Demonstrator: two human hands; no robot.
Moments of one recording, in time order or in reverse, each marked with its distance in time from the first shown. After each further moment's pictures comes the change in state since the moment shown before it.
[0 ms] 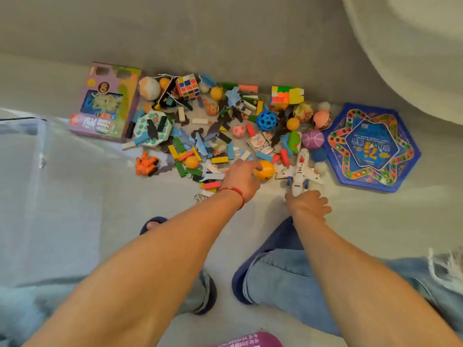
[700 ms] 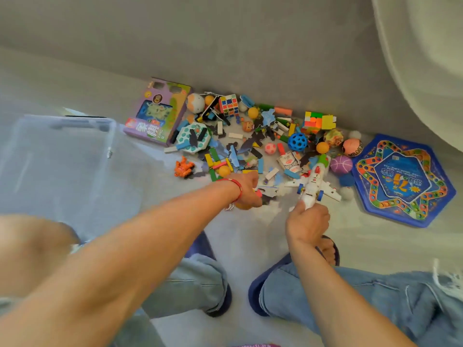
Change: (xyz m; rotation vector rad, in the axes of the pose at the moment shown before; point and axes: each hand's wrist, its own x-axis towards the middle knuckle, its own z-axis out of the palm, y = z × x) left_hand -0.036 -0.006 -0.088 0.253 -0.405 -0.257; right_hand -0.078 -0.008 0.009 0.365 0.186 -0.310
